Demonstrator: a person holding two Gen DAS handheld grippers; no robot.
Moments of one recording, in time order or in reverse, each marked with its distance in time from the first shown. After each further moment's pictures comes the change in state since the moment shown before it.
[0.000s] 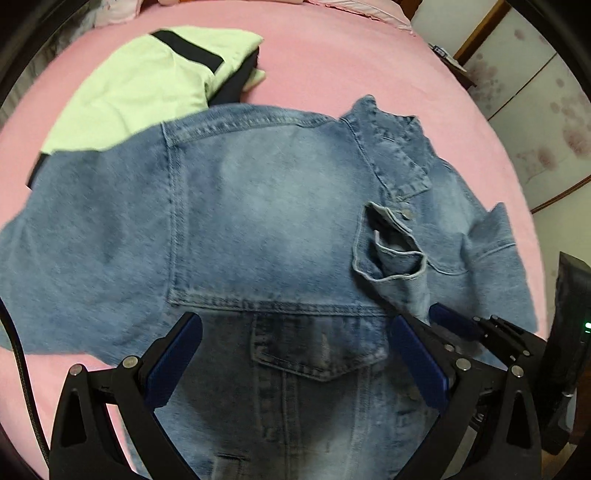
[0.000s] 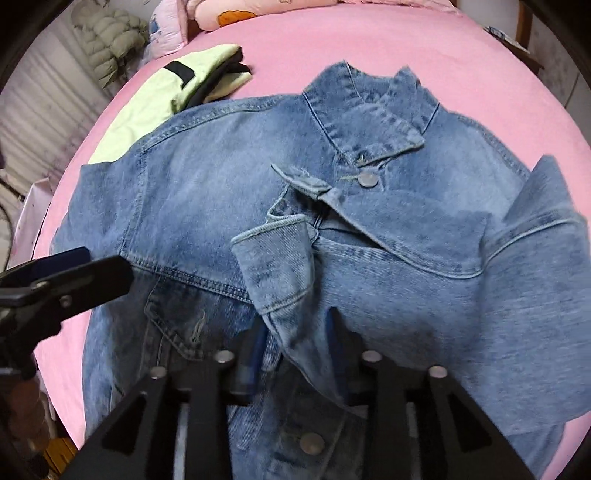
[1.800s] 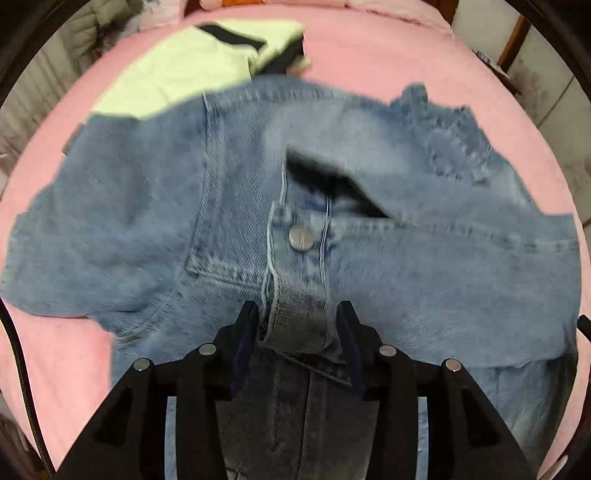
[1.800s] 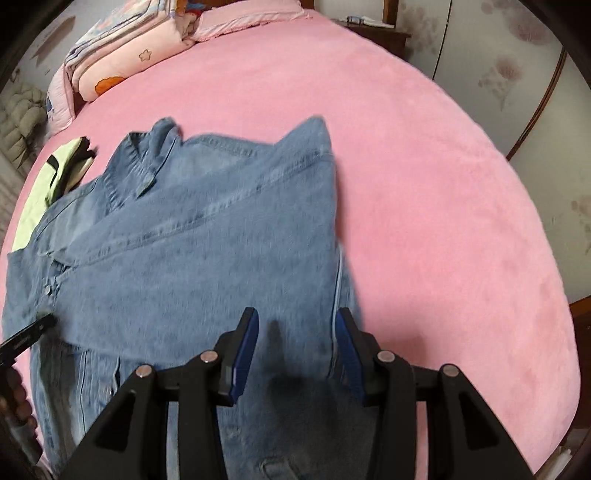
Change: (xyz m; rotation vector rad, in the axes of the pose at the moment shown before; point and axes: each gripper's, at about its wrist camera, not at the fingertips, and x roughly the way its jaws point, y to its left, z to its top) left arm 0.017 -0.010 -0.033 -0.058 -0.104 0.264; right arm -0.091 -0.196 -0.063 0.305 -0.120 -0.293
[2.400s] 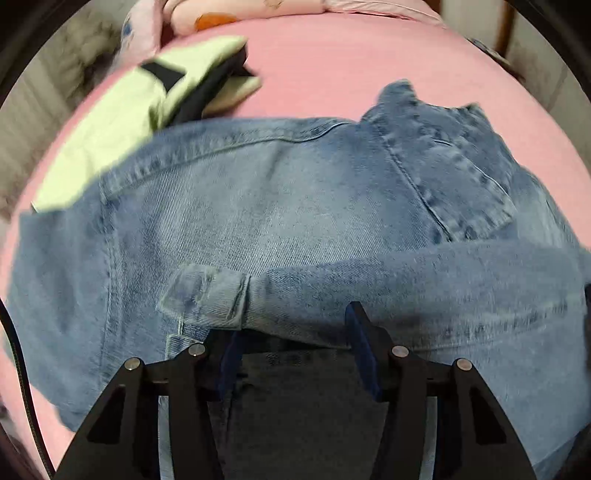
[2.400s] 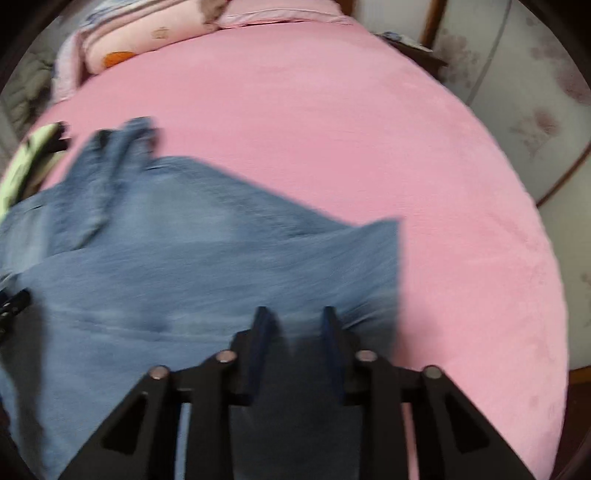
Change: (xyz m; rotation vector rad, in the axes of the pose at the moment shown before) left arm 0.083 -0.064 0.070 0.063 -0.037 0.064; right arm 0.095 0.011 0.088 -0.142 -0.031 -0.072
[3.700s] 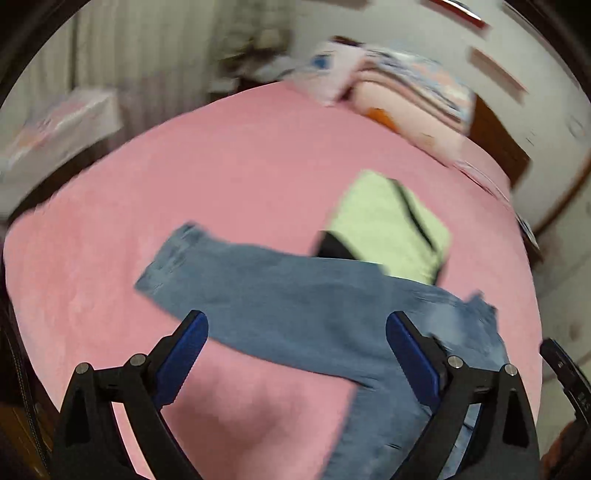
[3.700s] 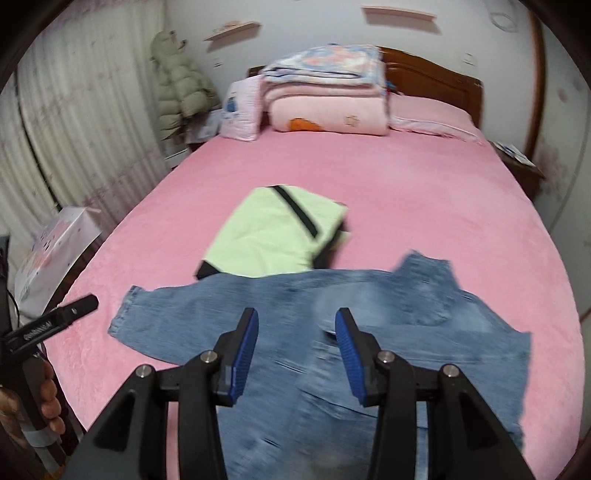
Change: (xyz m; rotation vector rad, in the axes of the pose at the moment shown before) left arm -0.230 0.409 -0.090 -0.535 -0.239 -0.071; right arm -0.308 0.326 -0.034 -0.257 -0.290 0.395
